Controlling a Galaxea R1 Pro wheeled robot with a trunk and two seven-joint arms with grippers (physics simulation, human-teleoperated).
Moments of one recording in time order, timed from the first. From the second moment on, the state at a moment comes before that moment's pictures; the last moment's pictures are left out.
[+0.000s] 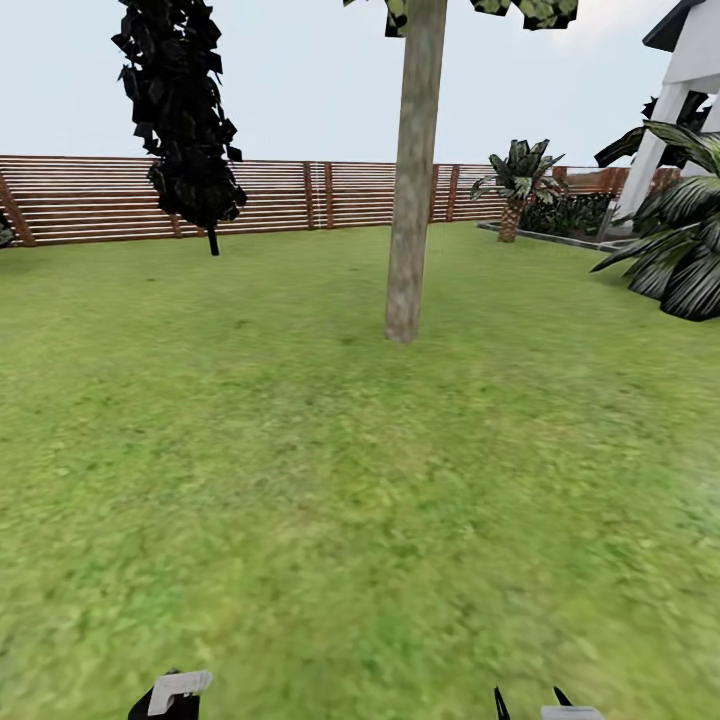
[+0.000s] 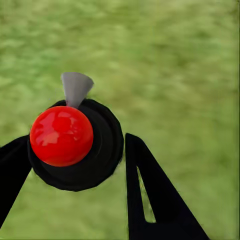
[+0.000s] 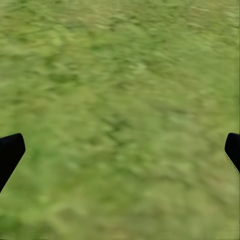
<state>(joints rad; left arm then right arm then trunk) -0.26 0.10 0.07 -0.38 0.02 -0.33 0.03 0.00 -0.04 -0.08 -0.73 0.05 -0.52 0.00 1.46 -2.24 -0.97</state>
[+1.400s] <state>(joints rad) -0.26 0.10 0.07 -0.38 0.02 -0.33 0.03 0.00 -0.04 -0.08 -0.72 0.05 -0.52 0.00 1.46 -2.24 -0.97</state>
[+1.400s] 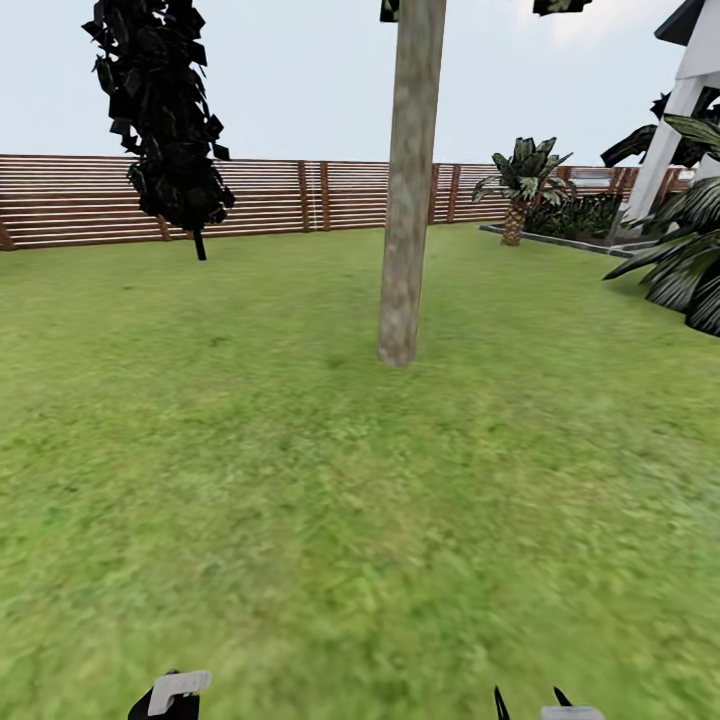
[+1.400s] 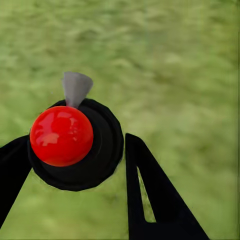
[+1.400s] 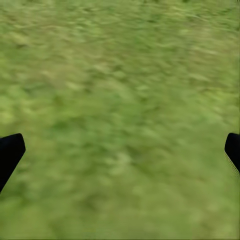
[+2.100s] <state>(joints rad) -0.26 0.10 0.07 -0.38 0.02 -0.33 0.03 0.00 -0.04 -0.08 -0.72 0.05 -0.52 0.00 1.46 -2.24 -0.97</state>
